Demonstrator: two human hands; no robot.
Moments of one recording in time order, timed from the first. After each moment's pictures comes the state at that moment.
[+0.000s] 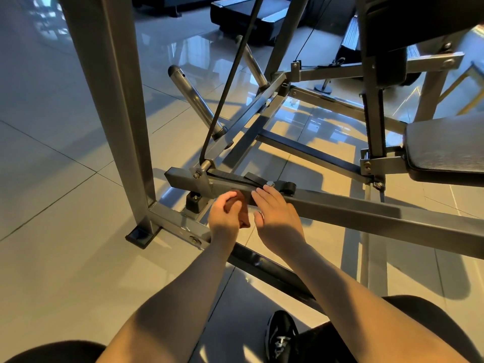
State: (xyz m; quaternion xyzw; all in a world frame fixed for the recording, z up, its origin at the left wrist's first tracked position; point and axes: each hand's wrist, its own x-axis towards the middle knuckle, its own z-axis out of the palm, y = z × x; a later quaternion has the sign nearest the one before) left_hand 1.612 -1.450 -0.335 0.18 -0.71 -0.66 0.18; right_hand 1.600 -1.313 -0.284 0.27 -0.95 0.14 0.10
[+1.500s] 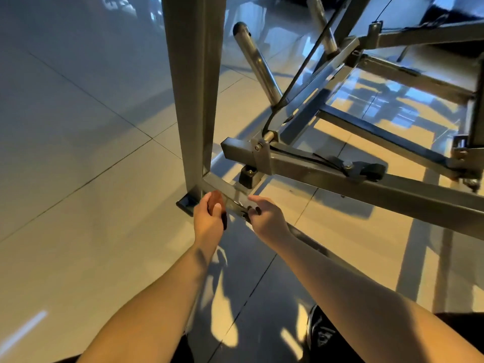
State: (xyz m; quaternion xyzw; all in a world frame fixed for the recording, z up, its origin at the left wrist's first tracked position) left_hand 1.690 -1.579 -0.404 0.41 -0.67 -0.60 0.14; right_hand 1.633 -1.442 -0.372 0.23 -0.89 0.39 -0.07
